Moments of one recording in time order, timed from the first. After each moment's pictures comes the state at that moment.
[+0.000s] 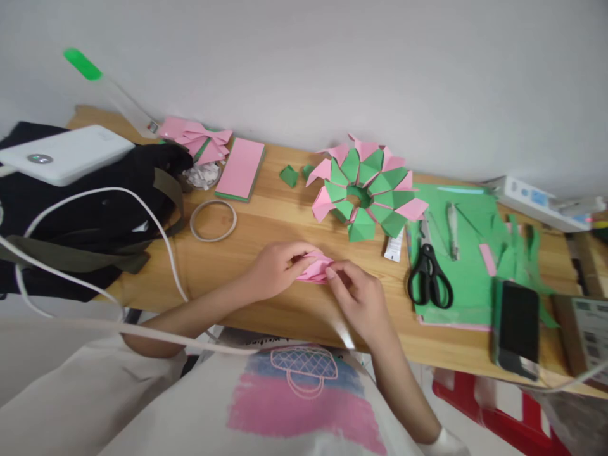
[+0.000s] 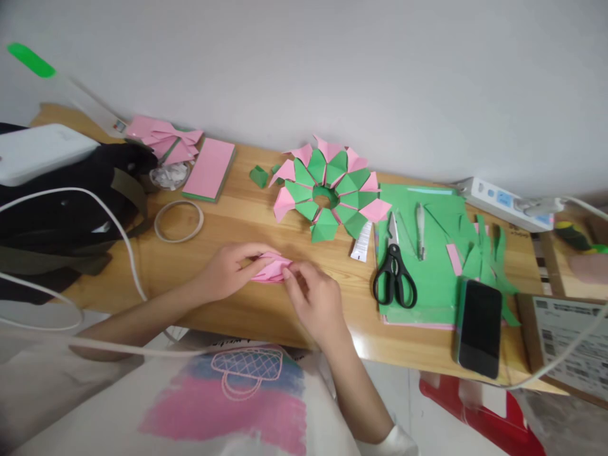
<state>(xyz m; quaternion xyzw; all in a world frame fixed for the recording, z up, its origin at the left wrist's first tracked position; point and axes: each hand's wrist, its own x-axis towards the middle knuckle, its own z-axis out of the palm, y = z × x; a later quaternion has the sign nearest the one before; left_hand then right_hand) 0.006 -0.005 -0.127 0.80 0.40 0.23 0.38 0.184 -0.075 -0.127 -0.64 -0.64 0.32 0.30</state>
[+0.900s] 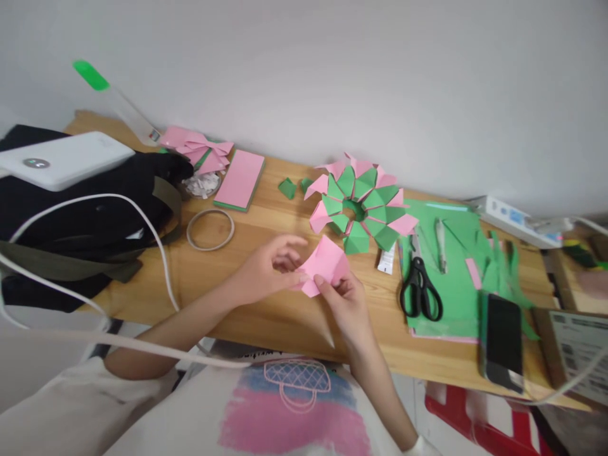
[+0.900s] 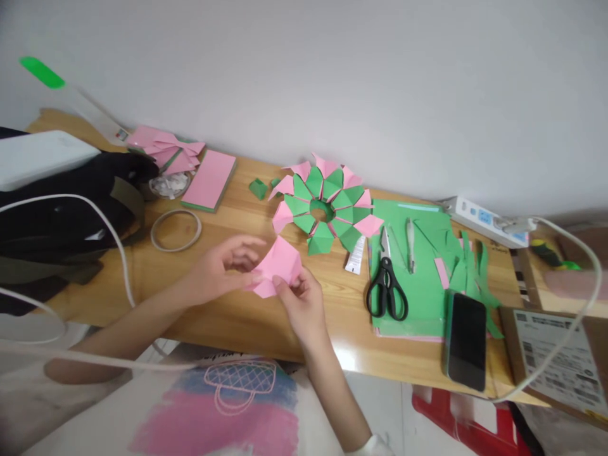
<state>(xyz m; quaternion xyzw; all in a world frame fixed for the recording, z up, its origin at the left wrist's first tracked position) -0.003 0.002 -0.117 0.61 0.45 0.25 0.60 0.161 -0.067 -0.150 -0.58 -0.40 0.51 0.49</state>
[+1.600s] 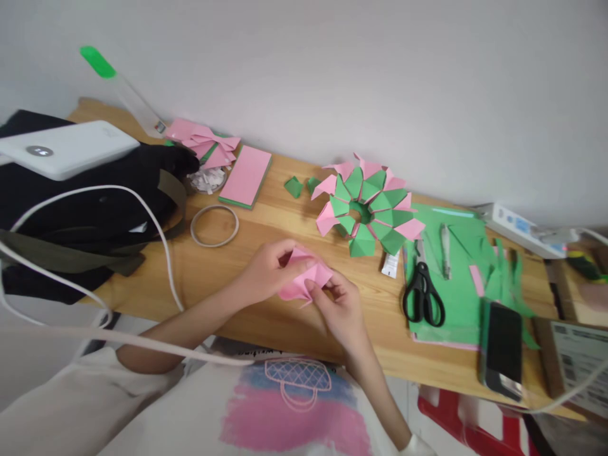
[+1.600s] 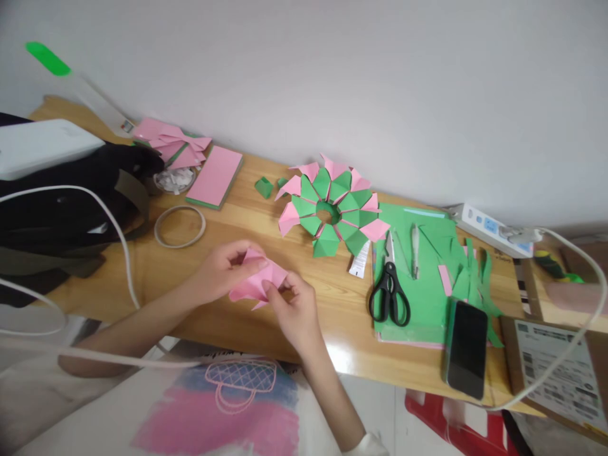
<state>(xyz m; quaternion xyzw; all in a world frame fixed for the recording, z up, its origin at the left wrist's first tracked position) 0.001 0.004 -0.111 0.63 0.49 0.25 0.55 0.151 -0.067 -0.144 -0.58 -0.45 0.51 0.44</state>
